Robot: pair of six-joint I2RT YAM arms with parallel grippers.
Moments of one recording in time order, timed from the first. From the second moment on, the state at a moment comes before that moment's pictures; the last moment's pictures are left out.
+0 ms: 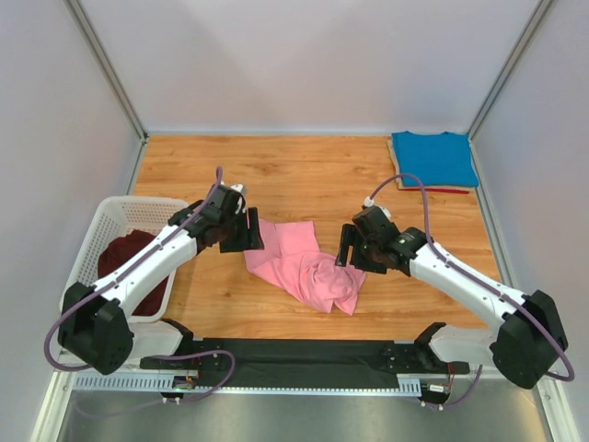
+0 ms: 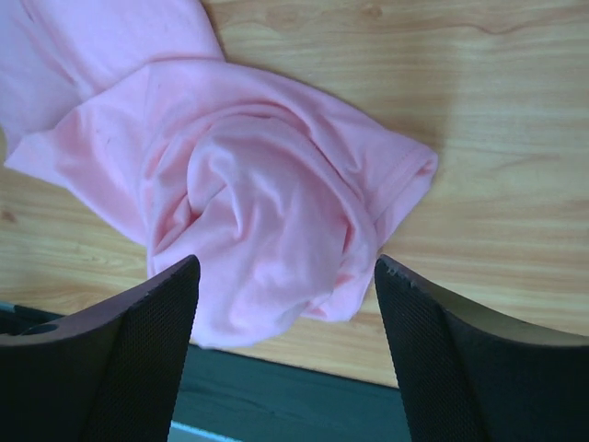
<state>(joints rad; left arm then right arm) -0.50 1.24 0.99 -0.66 0.09 -0.55 0.67 1.18 0.87 -0.70 0.08 0.78</state>
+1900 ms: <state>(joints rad) -0.45 1.48 1.69 -0.79 0.00 -0.53 0.51 1.21 1.47 -0.79 0.52 0.50</state>
